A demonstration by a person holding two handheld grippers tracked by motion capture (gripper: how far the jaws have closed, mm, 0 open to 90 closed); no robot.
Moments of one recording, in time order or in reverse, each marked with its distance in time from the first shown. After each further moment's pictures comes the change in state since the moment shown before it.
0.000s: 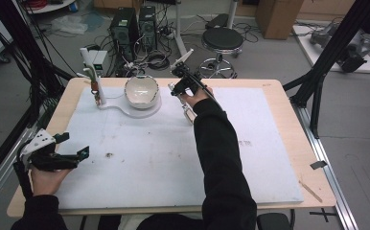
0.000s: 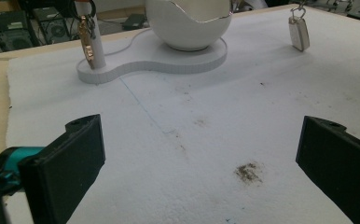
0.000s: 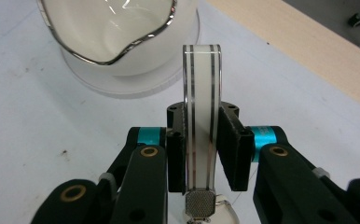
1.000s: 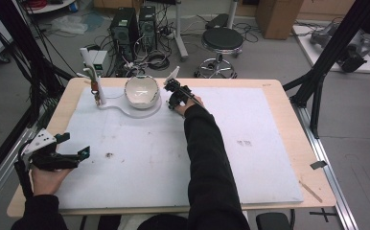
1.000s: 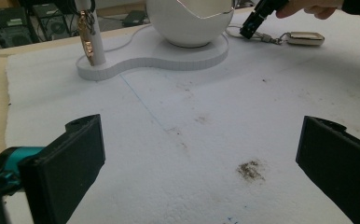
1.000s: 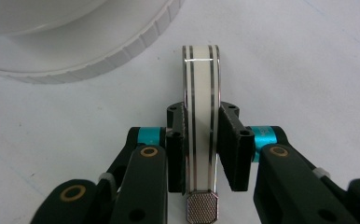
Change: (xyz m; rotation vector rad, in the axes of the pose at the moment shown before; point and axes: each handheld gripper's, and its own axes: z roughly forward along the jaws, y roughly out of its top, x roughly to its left) left arm 0.001 -0.001 0.003 0.017 0.003 0.001; right arm -0.012 -0.008 0.109 0.199 -0.026 -0.024
